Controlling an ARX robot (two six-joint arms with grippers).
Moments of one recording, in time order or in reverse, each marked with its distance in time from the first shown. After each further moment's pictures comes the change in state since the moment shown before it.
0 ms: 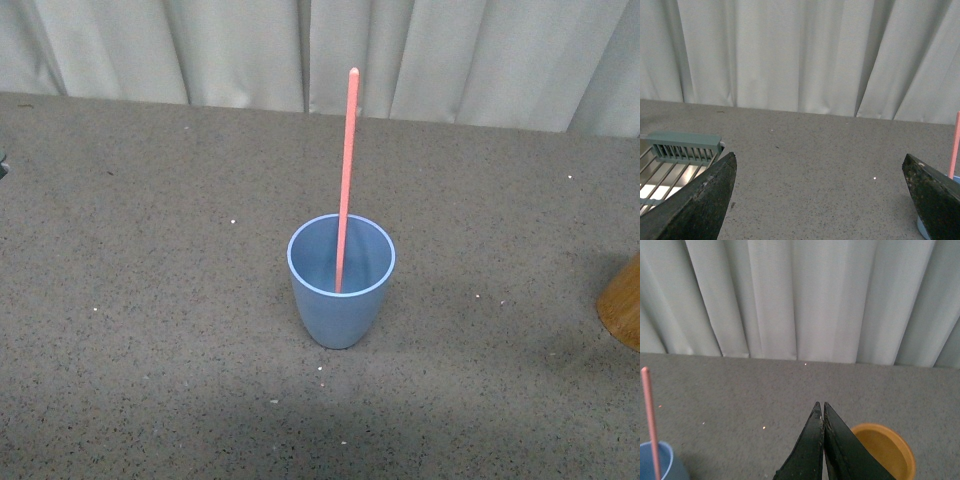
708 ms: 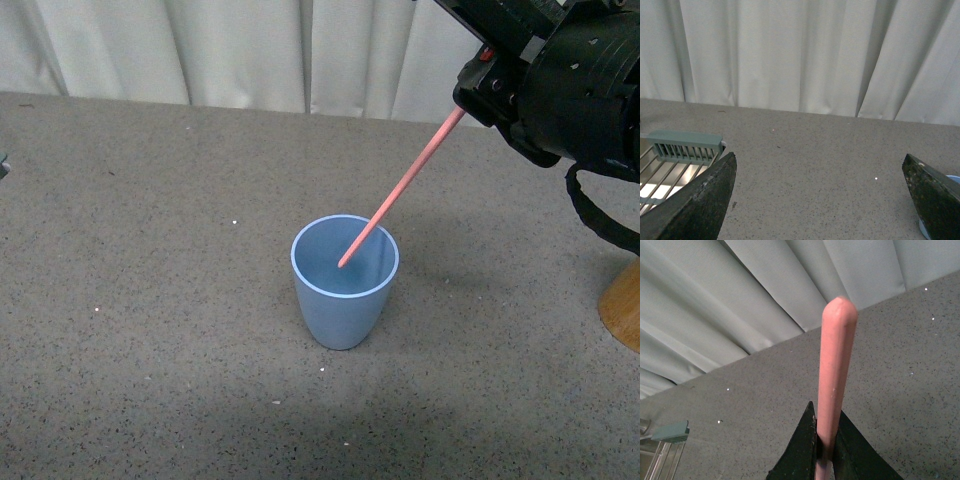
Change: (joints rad) left arm 0.000 0.000 0.000 0.000 0.000 0.000; right arm 0.316 0.925 0.470 0.250 0.113 0.672
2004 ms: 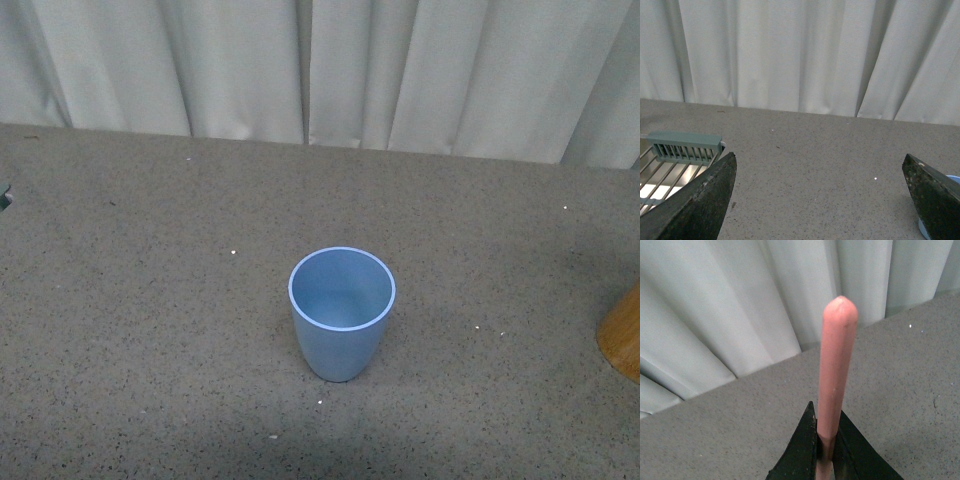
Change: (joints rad) left arm 0.000 0.000 0.000 0.000 0.000 0.000; right arm -0.594 -0.341 0.041 -0.365 -0.097 -0.352
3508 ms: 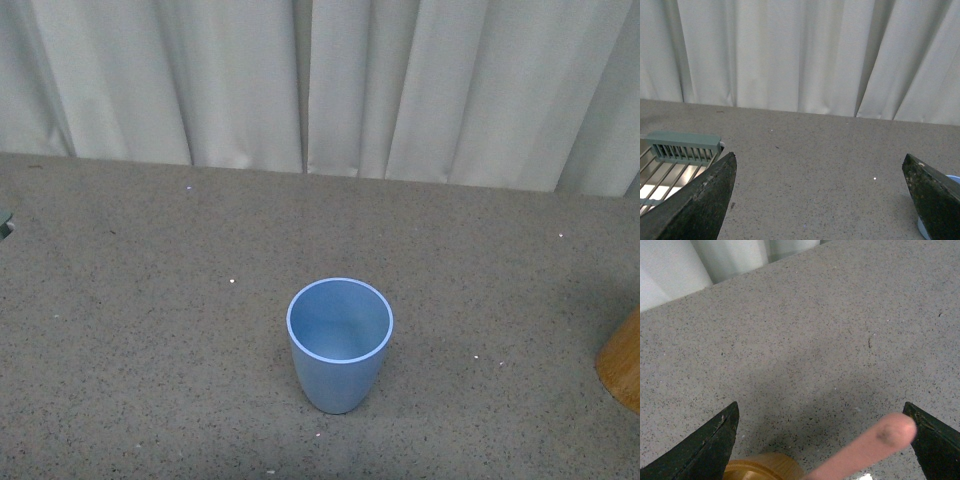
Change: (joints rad) left arm 0.000 0.000 0.000 0.000 0.000 0.000; right arm -0.039 0.298 0.008 -0.049 0.150 -0.087
